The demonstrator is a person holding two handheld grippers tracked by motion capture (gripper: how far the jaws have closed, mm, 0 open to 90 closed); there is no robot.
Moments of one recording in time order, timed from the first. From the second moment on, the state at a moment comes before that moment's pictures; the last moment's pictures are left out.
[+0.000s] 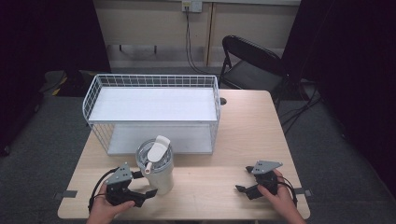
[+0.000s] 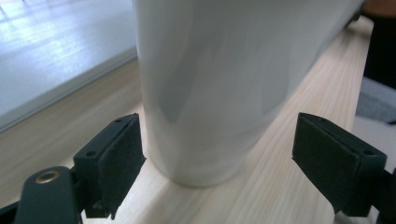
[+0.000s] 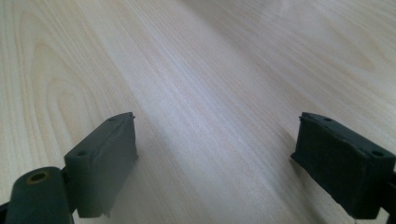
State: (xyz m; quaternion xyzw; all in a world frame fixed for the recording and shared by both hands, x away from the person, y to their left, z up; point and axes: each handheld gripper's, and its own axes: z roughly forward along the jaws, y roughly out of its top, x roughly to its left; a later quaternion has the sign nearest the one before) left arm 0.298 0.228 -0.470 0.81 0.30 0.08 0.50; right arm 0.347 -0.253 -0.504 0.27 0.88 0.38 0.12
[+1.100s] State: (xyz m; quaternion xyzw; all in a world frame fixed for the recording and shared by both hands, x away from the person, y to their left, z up) left arm 0.310 0.200 -0.462 0.76 0.31 0.11 0.55; right arm 0.347 -0.253 -0.504 0.27 0.88 0.38 0.12
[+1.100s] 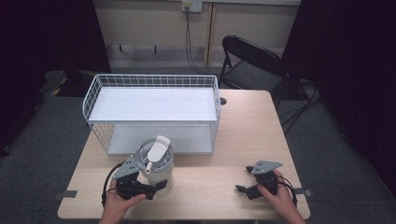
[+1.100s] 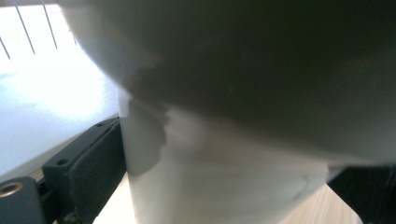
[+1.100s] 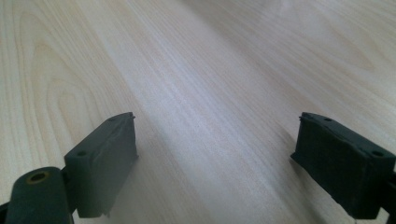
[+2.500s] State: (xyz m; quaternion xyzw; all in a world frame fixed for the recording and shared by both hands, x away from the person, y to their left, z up) left arm 0.312 0.199 -0.431 0.73 0.32 0.17 0.58; right arm 0.347 -0.253 -0.504 0.27 0.88 0.38 0.12
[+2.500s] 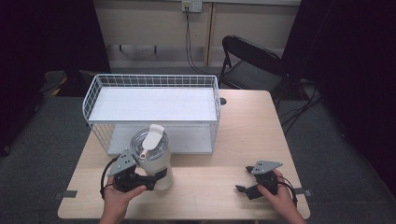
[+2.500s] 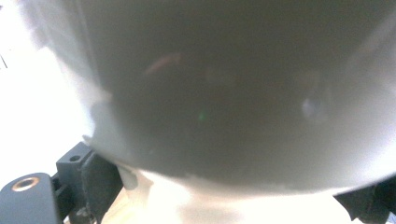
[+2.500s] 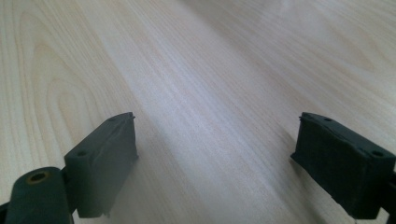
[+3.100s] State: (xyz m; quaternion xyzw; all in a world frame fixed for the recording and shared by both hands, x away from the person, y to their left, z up) left arm 0.323 0.203 -0.404 0.73 0.33 0.17 0.58; right arm 0.347 -0.253 -0.504 0.27 0.88 0.38 0.12
